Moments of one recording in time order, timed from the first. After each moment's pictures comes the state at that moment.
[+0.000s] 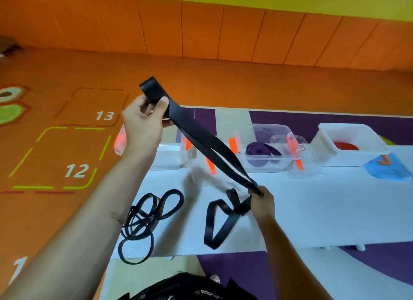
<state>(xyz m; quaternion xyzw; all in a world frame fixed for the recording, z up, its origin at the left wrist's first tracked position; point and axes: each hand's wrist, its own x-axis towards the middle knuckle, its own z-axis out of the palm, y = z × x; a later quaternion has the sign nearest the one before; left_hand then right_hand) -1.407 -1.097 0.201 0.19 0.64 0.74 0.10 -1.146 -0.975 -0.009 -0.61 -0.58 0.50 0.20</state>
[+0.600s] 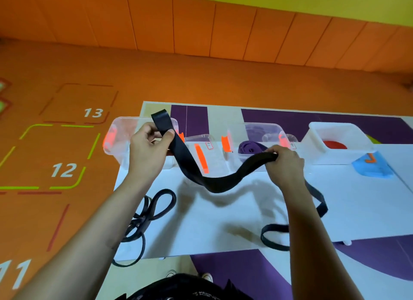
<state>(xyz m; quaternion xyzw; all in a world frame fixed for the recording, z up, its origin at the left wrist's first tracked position) -1.386 -1.111 0.153 0.23 0.69 0.67 0.17 -1.145 -0.913 0.115 -0.53 -0.82 0.12 0.20</state>
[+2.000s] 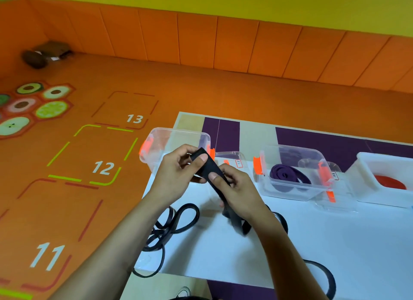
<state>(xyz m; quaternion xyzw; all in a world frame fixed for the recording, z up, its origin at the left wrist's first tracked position) -1.396 -1.129 0.148 0.28 0.66 0.65 0.26 -1.260 -1.019 0.139 -0.23 -0.75 0.61 0.14</state>
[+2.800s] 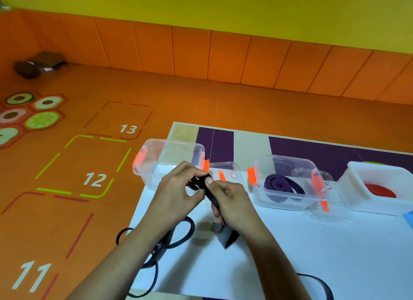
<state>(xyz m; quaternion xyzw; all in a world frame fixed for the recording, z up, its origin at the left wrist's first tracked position) -1.384 -1.136 0.151 0.49 0.73 0.47 0.04 -1.262 -1.028 0.154 -0.30 -0.71 0.63 0.13</state>
